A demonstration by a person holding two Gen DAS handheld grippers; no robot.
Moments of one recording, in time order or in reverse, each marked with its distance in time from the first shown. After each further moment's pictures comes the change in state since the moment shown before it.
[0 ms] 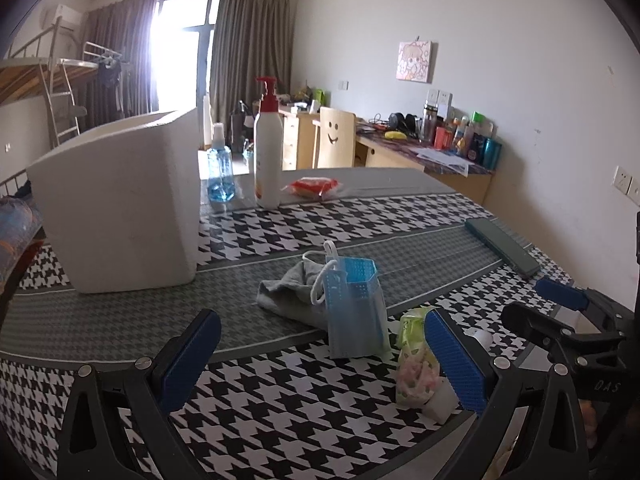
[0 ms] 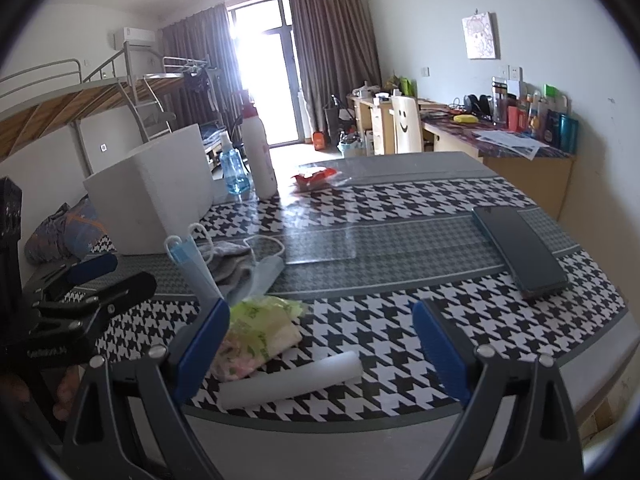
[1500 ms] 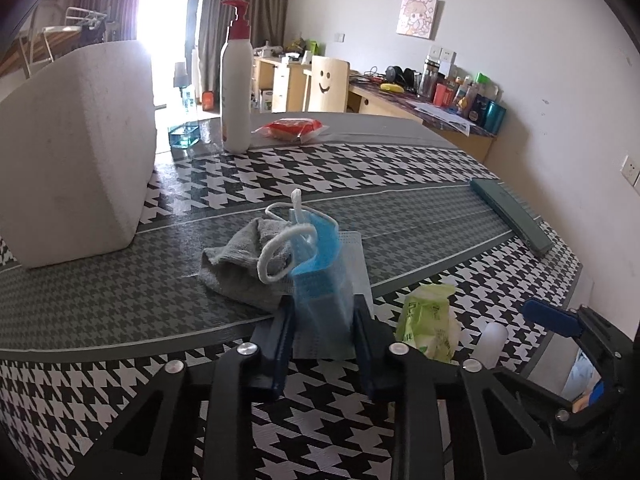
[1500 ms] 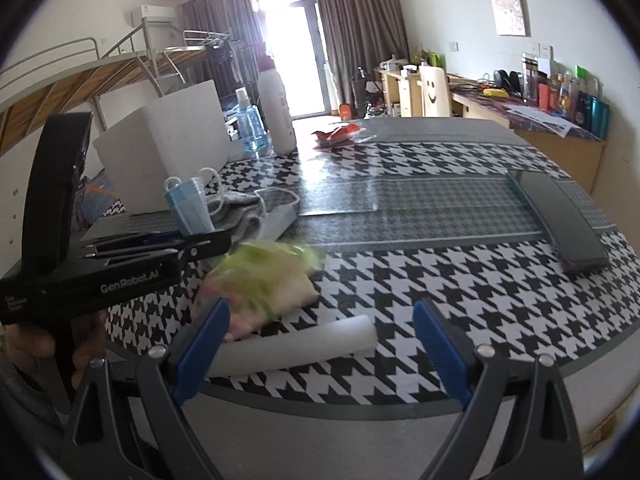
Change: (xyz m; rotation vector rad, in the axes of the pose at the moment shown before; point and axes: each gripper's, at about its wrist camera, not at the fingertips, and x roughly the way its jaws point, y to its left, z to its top) left arm 0.063 -0.017 -0.004 -0.028 0.177 -0.041; right arm 0.028 -0.006 -0.021 -0.039 0.107 0.110
